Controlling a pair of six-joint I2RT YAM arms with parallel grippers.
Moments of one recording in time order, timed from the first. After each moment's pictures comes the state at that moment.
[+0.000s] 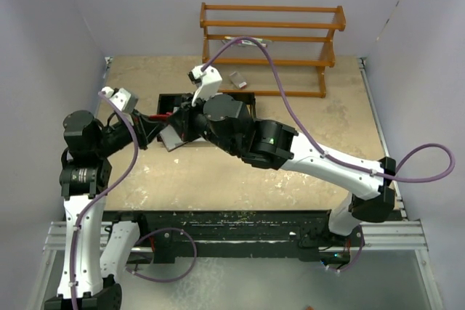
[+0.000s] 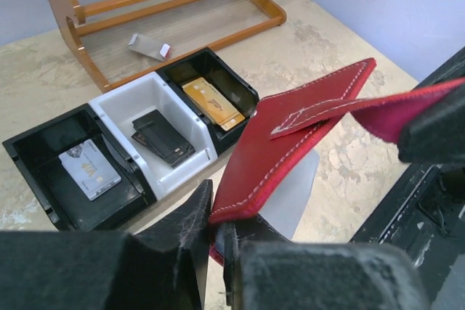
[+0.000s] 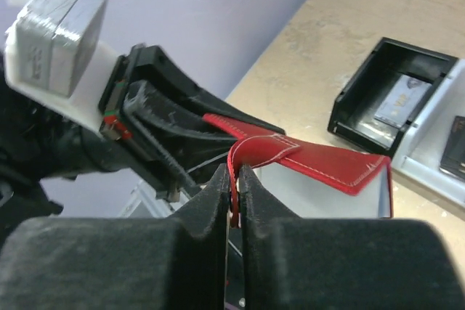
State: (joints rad) left arm 0.08 0.71 0.98 -0.48 0.81 -0.03; right arm 1.27 1.61 1.84 -0.43 0.44 0.54
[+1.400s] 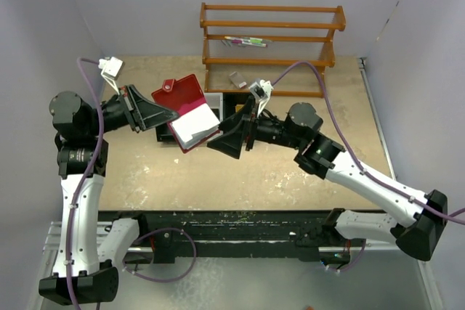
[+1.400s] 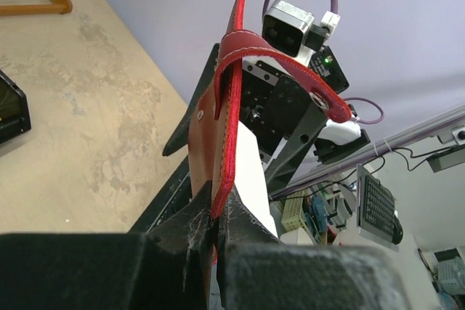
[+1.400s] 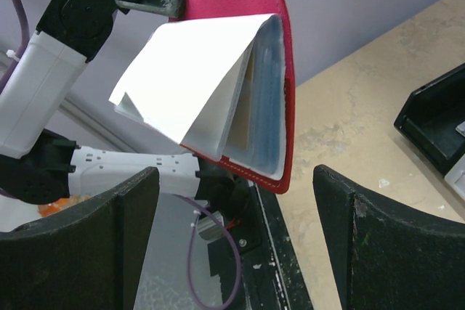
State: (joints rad) left arm 0.08 0.86 1.11 -0.09 1.21 -1.02; right arm 0.86 1.14 1.02 0.18 -0.46 0.56
